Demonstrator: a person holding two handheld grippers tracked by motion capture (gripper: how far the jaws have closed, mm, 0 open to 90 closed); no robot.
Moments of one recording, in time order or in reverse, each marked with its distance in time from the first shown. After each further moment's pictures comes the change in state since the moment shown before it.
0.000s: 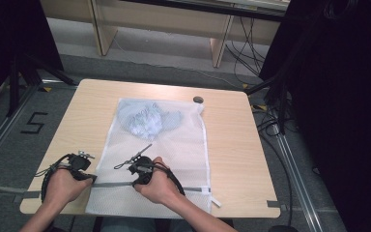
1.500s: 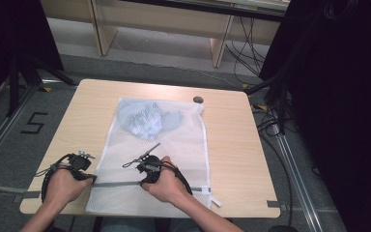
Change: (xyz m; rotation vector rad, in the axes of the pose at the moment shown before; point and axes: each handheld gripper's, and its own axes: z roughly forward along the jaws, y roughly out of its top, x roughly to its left) left arm -0.001 0.000 0.001 0.000 0.007 0.000; right arm -0.015 -0.011 -0.011 0.014 -0.019 0.029
